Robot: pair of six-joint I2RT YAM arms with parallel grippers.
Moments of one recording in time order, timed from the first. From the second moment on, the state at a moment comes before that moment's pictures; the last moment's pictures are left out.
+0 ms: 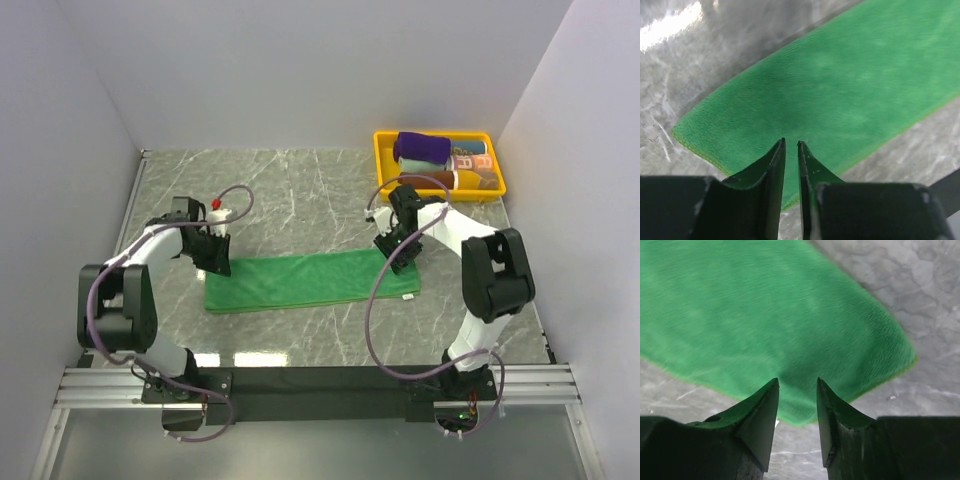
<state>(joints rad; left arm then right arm) -0.01 1.51 0.92 -0.64 0.44 0.27 0.29 1.75 1.16 -0.80 -0.13 -0.42</state>
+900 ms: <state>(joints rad) -0.01 1.66 1.10 -0.64 0.39 0.19 0.03 1.84 1.36 -0.96 -0.18 -0.27</state>
